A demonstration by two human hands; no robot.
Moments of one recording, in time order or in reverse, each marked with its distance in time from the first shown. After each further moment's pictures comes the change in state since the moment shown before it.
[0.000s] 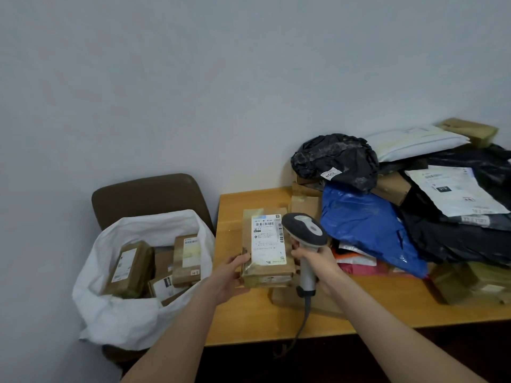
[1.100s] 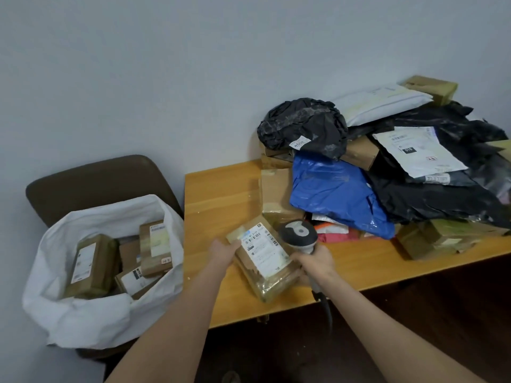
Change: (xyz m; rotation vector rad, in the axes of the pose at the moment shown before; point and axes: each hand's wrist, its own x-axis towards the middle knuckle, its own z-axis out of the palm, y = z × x) left_hand 0.052 -0.009 0.058 0.399 0.348 0.085; right_hand 0.017 0.056 -0.044 -0.265 0.218 0.124
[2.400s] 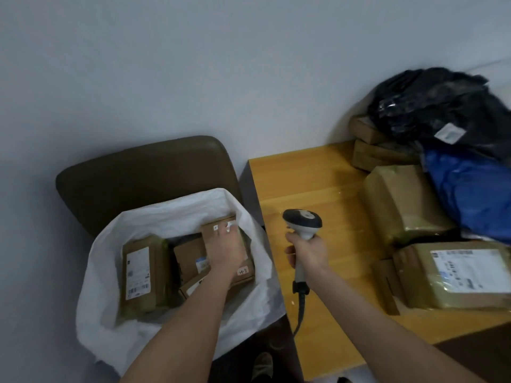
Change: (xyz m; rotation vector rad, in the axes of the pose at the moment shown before) left_hand 0.226 -0.035 -0.228 0.970 0.050 0.402; right_hand 0.049 -0.116 0.337 0.276 0.063 0.180
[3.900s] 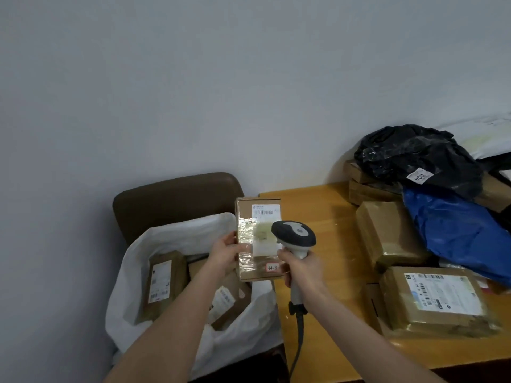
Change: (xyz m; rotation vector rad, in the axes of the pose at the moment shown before) left_hand -0.076 0.036 -0.093 -1.194 -0.109 -0.206; right_hand -0.106 -0.038 -0.057 -0.003 -0.200 -0.192
